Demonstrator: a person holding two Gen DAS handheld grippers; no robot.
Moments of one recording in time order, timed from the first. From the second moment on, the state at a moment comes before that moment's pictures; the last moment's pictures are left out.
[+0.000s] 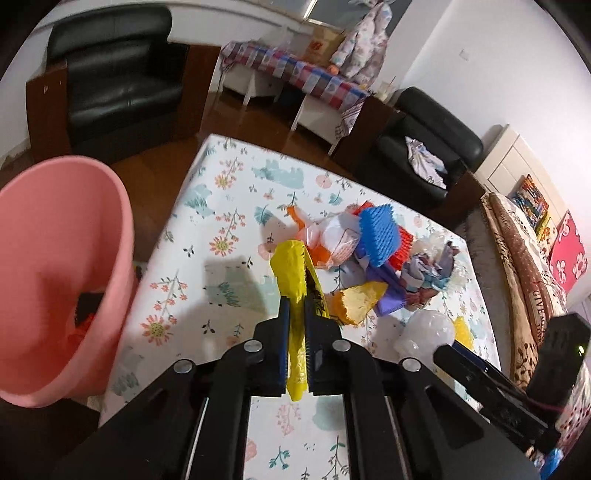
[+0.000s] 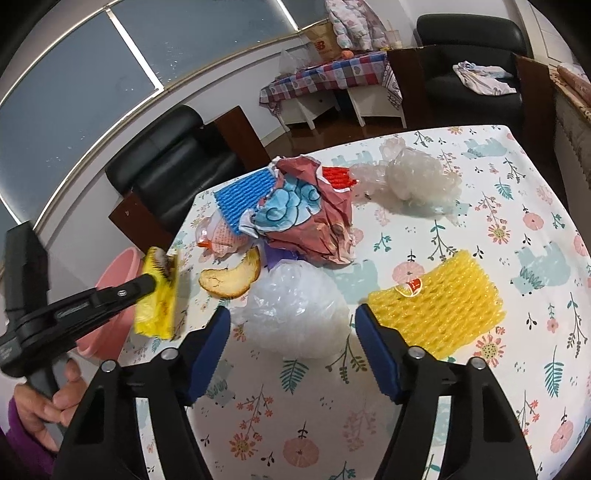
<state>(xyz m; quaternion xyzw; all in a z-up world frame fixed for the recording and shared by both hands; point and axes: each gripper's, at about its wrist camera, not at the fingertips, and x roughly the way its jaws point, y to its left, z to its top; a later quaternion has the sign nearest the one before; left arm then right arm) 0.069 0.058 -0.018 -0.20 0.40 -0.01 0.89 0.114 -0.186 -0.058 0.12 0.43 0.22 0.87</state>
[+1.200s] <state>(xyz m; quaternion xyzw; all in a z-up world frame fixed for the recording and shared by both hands) -0.020 0.147 0.026 -0.21 0.27 0.07 0.94 0.075 -0.051 0.006 0.04 0.37 0.34 0.86</state>
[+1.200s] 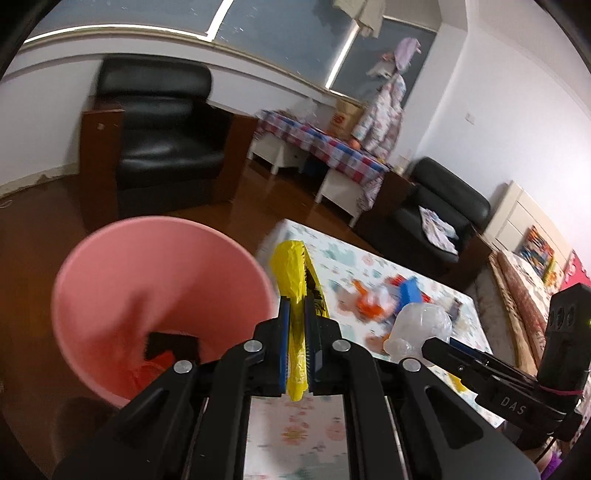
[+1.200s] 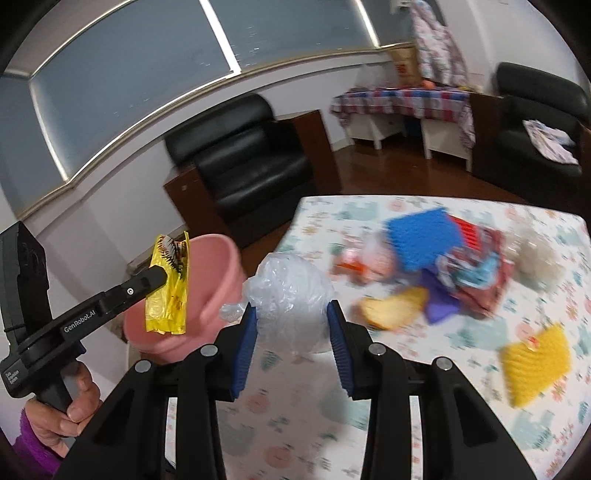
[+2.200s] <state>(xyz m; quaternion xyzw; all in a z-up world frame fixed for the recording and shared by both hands) -0.055 0.229 0.007 -0.21 0.27 0.17 0.92 0.078 0.110 -0.024 -0.03 0.40 0.45 0.80</state>
